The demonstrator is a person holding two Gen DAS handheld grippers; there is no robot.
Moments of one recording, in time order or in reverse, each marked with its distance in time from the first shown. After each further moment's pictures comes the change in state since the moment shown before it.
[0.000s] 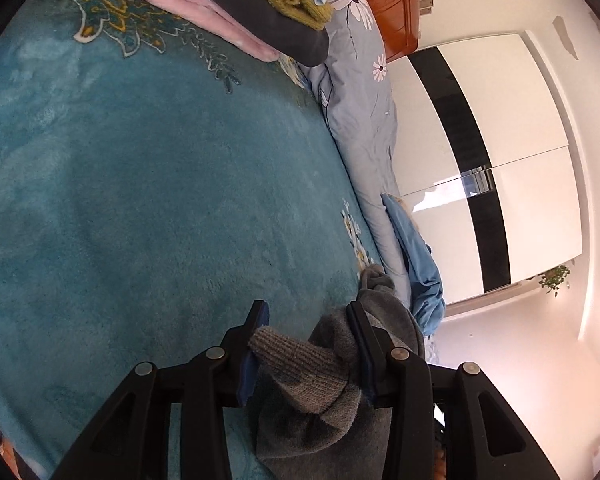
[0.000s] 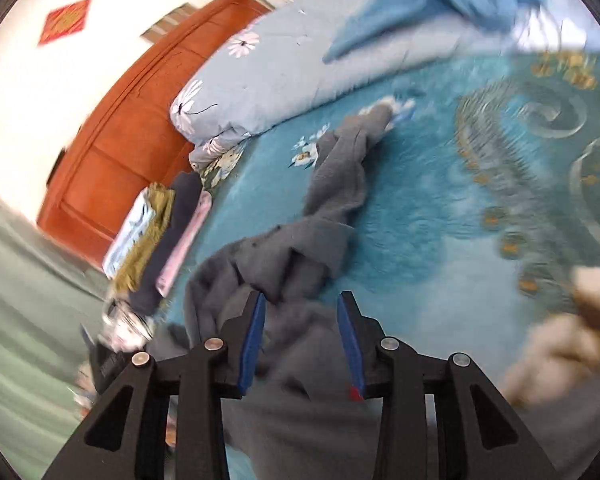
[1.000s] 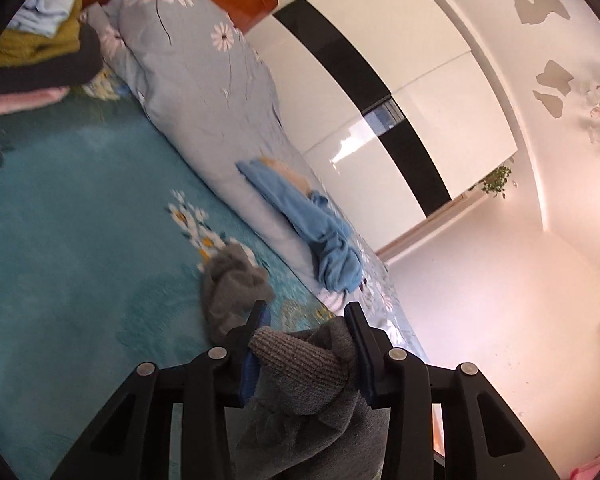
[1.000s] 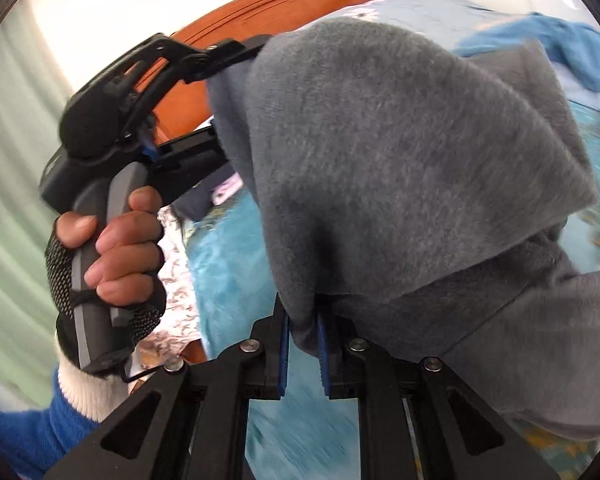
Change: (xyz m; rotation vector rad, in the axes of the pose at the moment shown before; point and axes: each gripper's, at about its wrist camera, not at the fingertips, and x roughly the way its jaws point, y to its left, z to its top) left arm 0.031 -0.181 -0.015 0.346 0.055 -0.170; right arm 0.008 0.098 -0.133 -0.502 0.058 0.043
